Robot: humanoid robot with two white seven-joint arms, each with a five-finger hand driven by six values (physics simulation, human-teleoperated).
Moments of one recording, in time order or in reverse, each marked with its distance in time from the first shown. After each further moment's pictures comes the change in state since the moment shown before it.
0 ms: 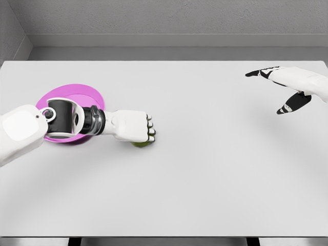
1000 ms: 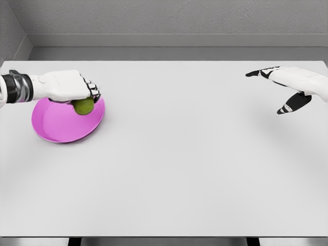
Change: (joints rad) left arm 0.029 0.213 0.249 0.185 0.249 -0.005 -0.003; right arm 0.000 -0.001 0.000 0.001 0.000 0.000 0.000
